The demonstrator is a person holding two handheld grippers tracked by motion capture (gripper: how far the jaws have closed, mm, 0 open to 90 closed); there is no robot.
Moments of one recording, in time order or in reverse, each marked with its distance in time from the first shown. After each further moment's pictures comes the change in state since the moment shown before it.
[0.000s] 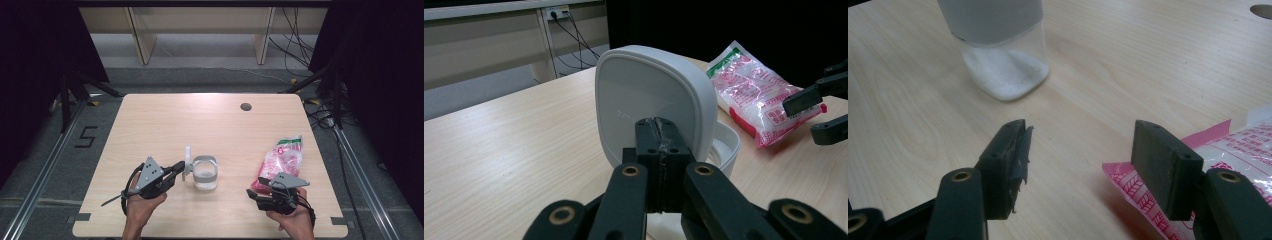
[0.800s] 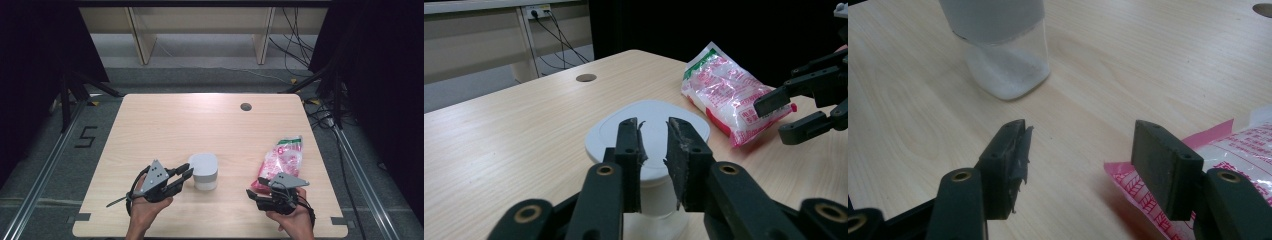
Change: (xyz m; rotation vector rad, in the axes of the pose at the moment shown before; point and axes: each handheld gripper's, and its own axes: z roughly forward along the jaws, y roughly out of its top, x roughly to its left) left arm -0.011 -0.004 0.001 0.005 -0.058 -0.013; right arm 0.000 0.000 0.001 0.005 0.008 -0.011
